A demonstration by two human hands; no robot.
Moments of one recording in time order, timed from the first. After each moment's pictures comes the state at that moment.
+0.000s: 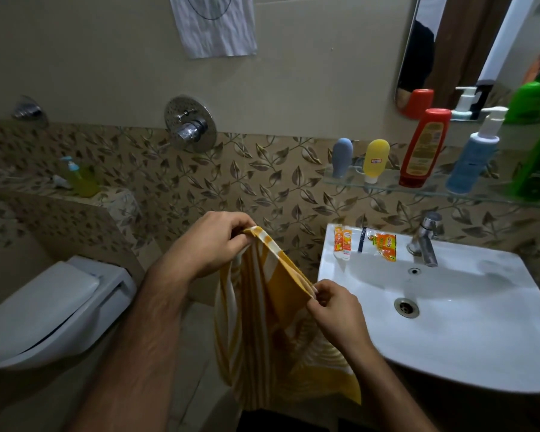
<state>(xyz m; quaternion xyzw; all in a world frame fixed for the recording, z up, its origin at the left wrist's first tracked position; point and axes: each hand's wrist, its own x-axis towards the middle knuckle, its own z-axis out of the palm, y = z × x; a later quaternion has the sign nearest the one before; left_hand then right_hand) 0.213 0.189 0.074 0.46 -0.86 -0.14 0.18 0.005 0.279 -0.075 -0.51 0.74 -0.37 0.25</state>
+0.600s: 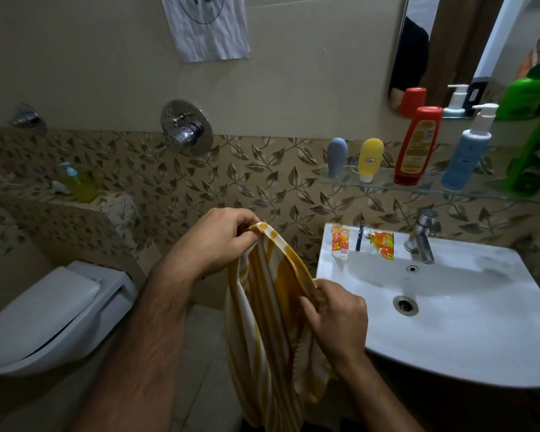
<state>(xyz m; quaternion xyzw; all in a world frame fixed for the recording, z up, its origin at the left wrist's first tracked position) 0.197 0.201 0.085 0.47 -0.85 -0.16 0.19 0.008 0.292 -0.092 -0.58 0.69 -0.42 -0.06</state>
